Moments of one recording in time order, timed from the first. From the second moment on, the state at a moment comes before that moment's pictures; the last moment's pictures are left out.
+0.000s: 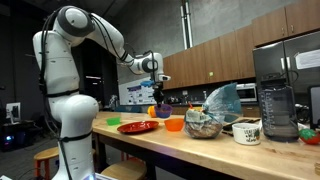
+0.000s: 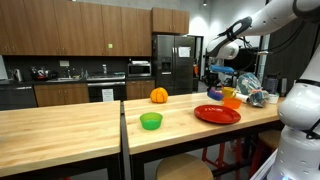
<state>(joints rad) -0.14 -0.22 -0.17 -2.29 0.12 2.15 0.20</state>
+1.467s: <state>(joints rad) -0.18 -0.36 -0.40 -2.44 0.54 2.36 -0.22</state>
